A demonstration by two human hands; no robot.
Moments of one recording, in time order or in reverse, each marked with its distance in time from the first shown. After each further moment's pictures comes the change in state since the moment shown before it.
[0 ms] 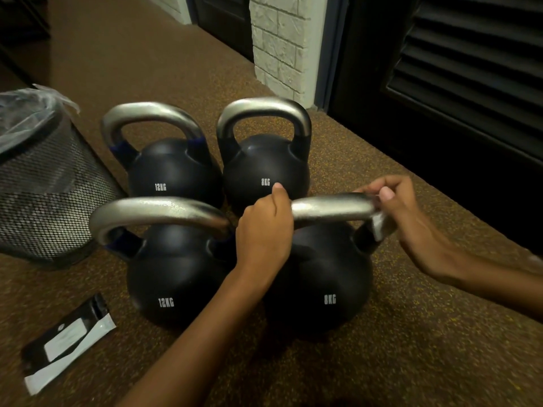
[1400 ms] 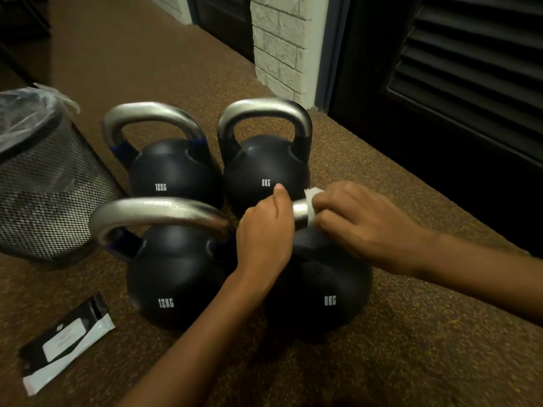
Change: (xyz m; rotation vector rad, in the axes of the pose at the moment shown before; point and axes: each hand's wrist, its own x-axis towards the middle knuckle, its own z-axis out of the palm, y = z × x) left_hand -0.006 0.004 -0.004 0.054 0.022 0.051; right_hand 0.024 -0.033 0.023 -0.958 -0.068 -0.976
